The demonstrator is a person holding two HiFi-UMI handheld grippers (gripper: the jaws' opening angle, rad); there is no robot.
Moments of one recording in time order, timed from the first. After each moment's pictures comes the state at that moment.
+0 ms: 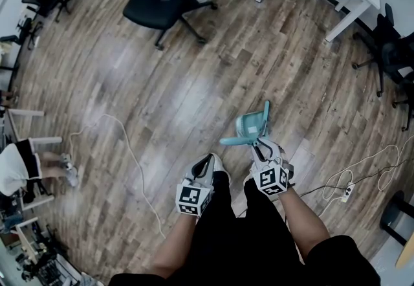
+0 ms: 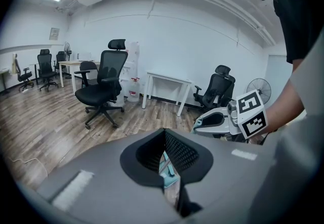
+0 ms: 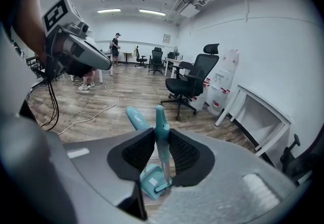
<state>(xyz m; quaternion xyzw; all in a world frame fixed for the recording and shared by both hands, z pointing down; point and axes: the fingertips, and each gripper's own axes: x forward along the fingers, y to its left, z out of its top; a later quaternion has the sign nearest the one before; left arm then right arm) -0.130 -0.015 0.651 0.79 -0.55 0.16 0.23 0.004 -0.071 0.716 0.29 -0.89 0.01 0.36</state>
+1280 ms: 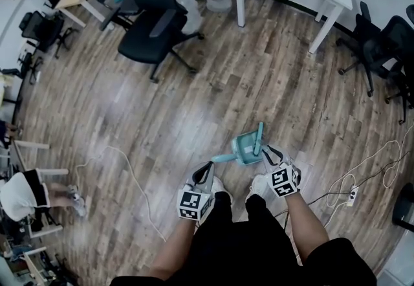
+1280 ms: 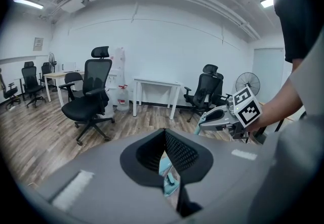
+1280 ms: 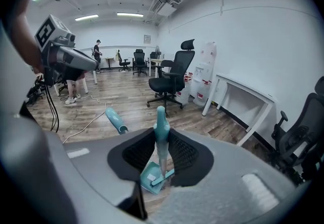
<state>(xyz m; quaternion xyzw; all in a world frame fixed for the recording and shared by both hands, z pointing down) -0.097 -0.052 0.619 0.83 -0.51 0.17 0.18 0.086 -0.108 0.694 0.37 -0.86 0.07 0.34</state>
